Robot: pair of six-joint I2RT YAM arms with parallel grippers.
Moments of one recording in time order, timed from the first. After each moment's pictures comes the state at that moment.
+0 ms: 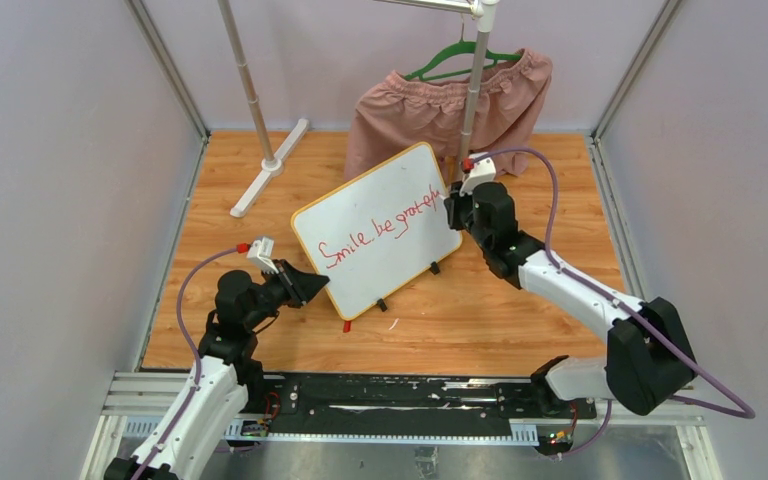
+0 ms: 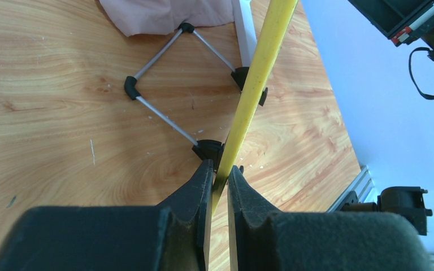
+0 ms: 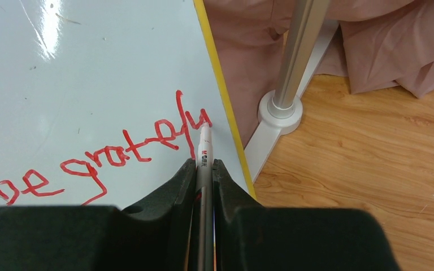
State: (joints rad) left arm -0.20 0.51 0.14 0.13 0.47 -0.68; right arm 0.55 1.31 0.83 0.19 0.21 0.14
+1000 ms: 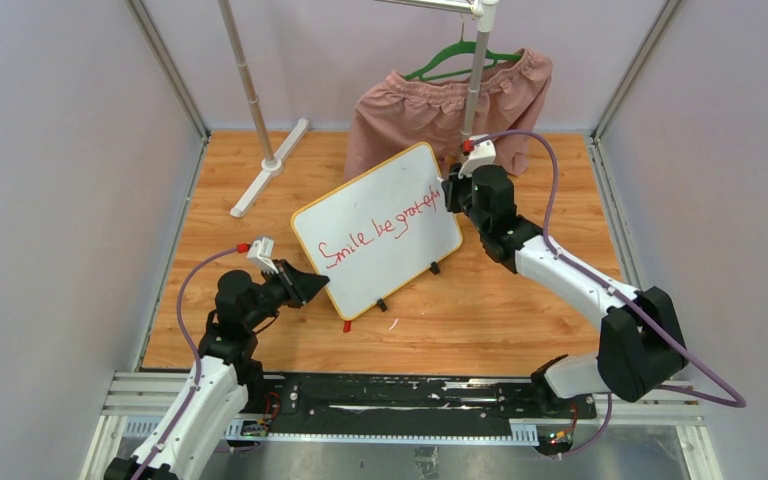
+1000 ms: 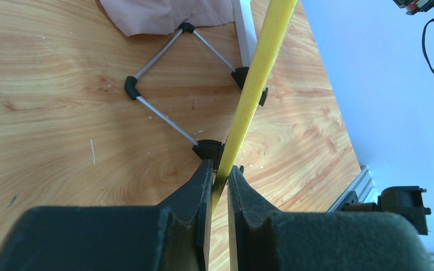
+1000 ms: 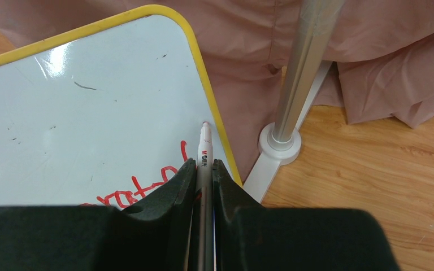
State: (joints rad) left arm -0.20 0.51 0.14 0.13 0.47 -0.68; right arm 0.53 1.37 0.95 0.18 0.19 0.14
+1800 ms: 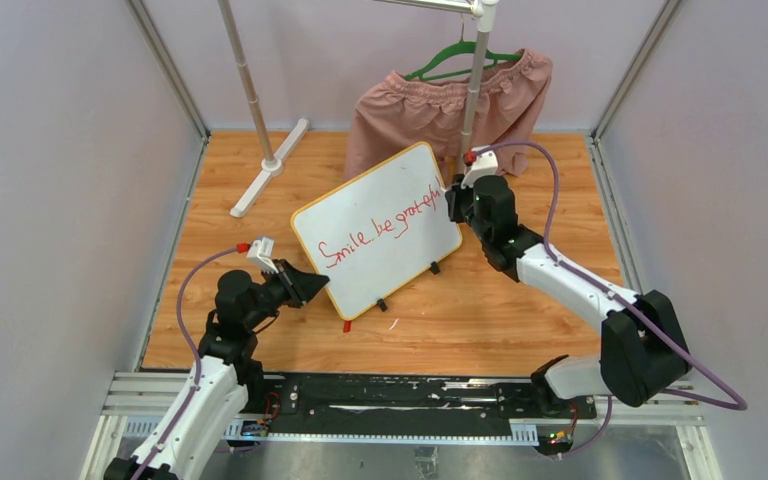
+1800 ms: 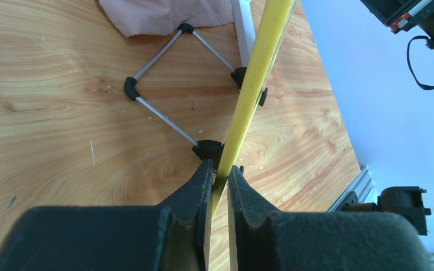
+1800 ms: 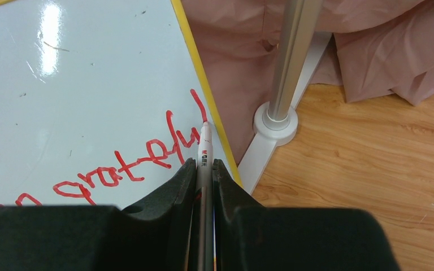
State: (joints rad) left arm -0.20 0.51 0.14 0.13 0.47 -0.68; right arm 0.52 1.35 0.88 0.21 0.19 0.15
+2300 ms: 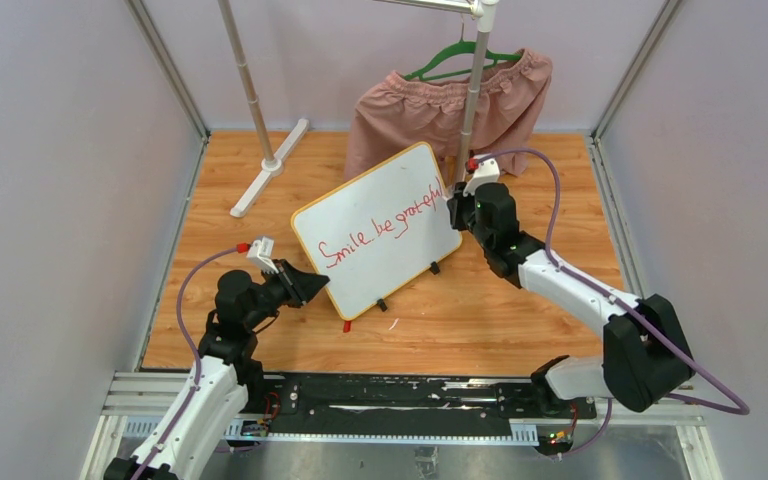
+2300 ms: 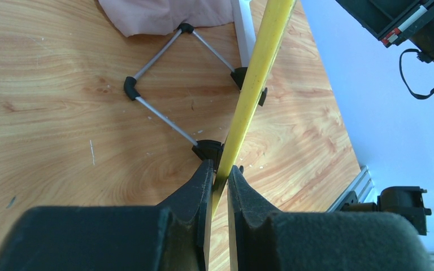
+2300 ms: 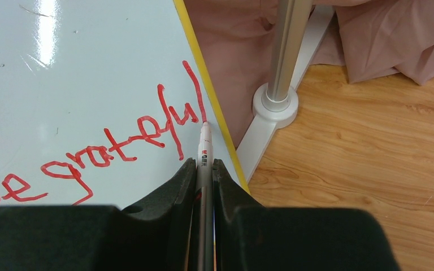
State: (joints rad) left arm -0.20 0.51 0.14 0.13 0.47 -0.68; right arm 0.52 1.32 0.82 0.21 0.19 0.17
